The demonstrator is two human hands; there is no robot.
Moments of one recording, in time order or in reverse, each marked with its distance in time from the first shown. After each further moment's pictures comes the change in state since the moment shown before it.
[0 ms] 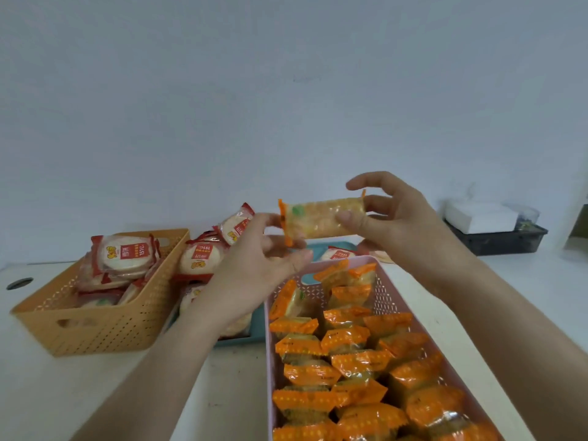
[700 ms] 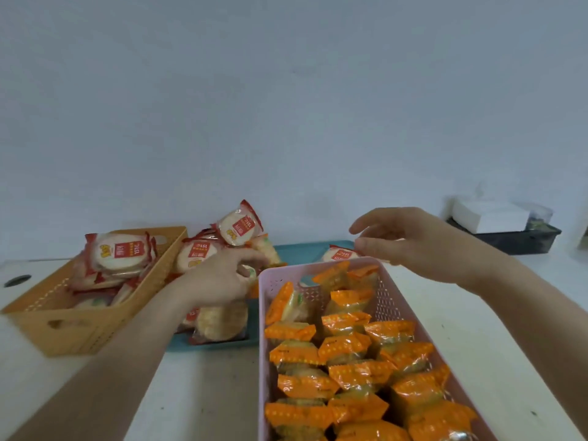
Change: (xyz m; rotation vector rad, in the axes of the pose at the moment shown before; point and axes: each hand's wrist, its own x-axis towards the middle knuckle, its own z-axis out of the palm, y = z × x) left_hand 0.042 -0.073 -0.034 0.457 -0.330 -0.140; right_hand 0.017 0.033 -0.035 -0.432 -0.285 0.109
